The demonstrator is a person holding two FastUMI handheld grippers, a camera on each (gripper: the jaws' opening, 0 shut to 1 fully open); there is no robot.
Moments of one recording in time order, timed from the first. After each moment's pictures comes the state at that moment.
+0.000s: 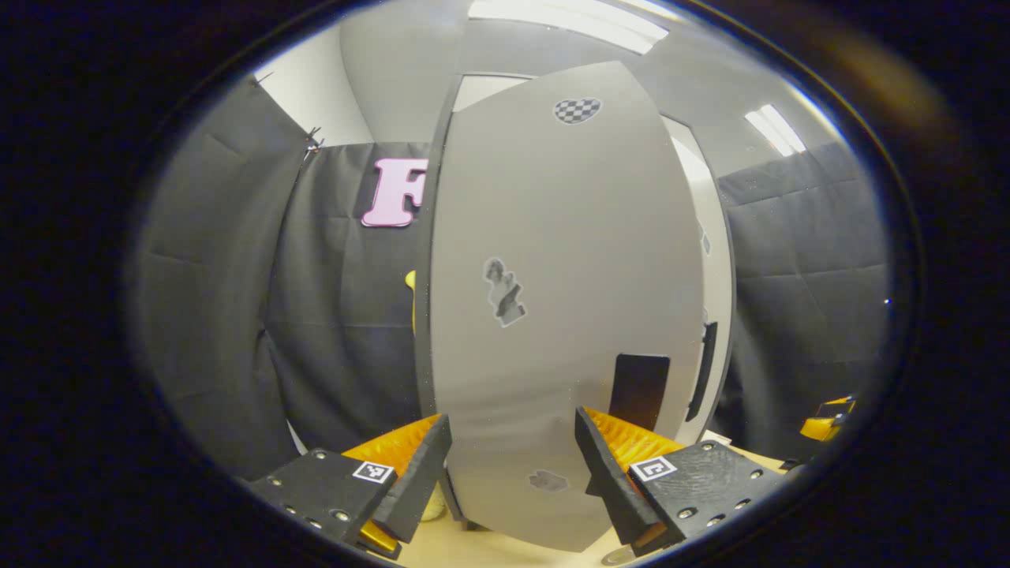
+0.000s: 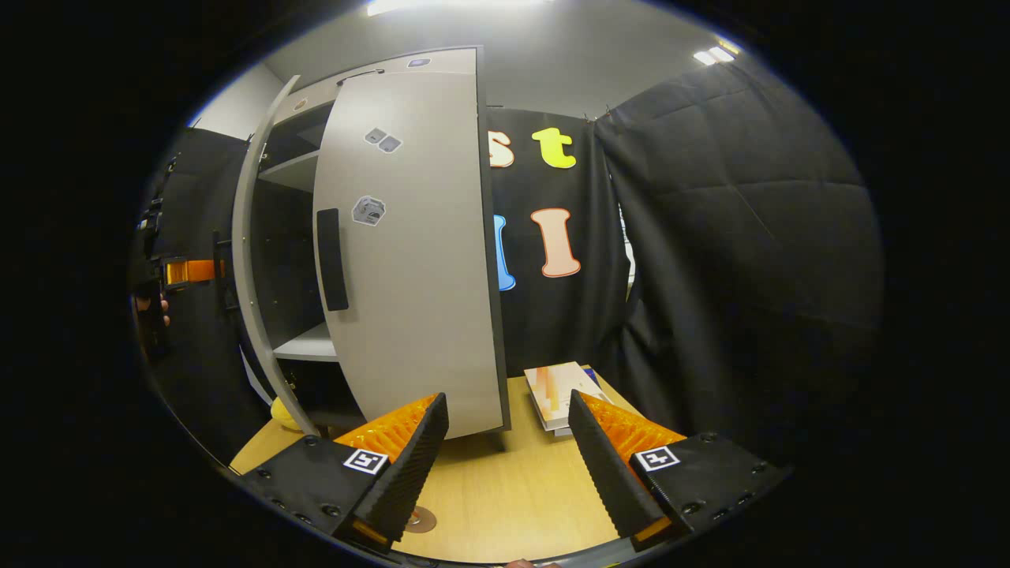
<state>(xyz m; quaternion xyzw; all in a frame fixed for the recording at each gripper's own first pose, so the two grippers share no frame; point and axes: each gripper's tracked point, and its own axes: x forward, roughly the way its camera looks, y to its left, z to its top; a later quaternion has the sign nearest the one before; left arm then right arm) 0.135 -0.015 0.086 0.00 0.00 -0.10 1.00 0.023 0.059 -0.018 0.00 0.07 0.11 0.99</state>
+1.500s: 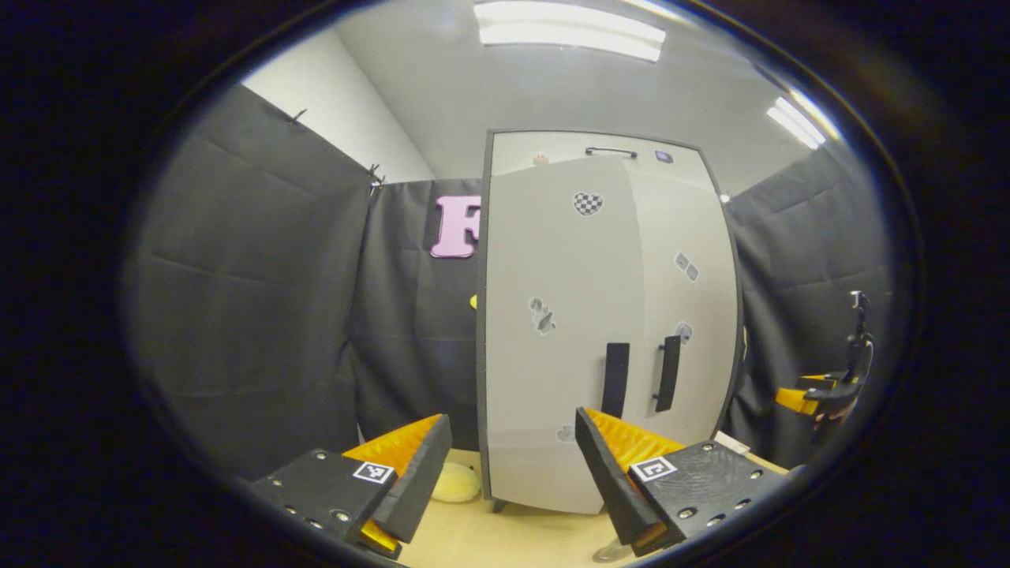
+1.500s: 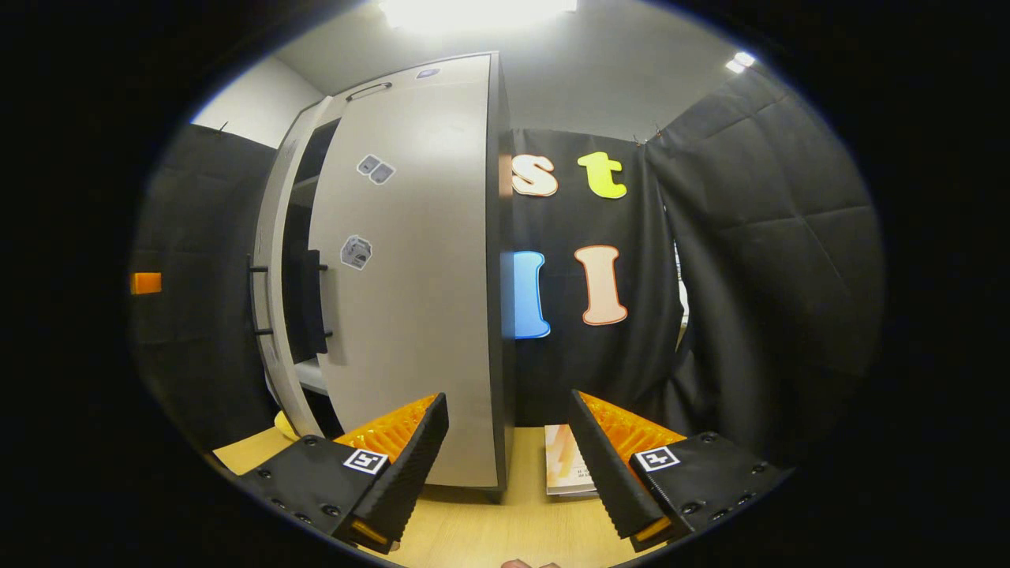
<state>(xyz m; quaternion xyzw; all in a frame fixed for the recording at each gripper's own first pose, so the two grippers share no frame) -0.021 0.023 0.114 0.00 -0.03 0.03 1.00 0.113 0.068 0.037 0.00 0.01 0.21 0.98</state>
